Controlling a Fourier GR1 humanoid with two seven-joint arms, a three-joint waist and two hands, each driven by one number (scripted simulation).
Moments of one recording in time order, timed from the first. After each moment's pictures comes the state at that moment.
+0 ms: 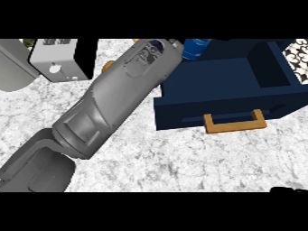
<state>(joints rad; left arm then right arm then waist) -1.48 0.00 -0.45 -0.45 0.43 0.62 0.06 0.15 -0.05 -0.26 -2.14 -0.09 0.20 0.15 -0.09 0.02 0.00</state>
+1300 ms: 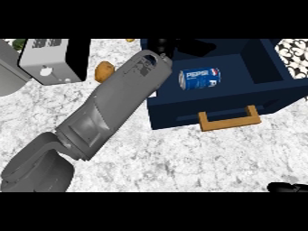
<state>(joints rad) -1.42 0.00 -0.62 -0.35 0.54 0.76 -0.06 0.10 -0.06 -0.24 -2.13 -0.08 0.20 0.15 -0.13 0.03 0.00</state>
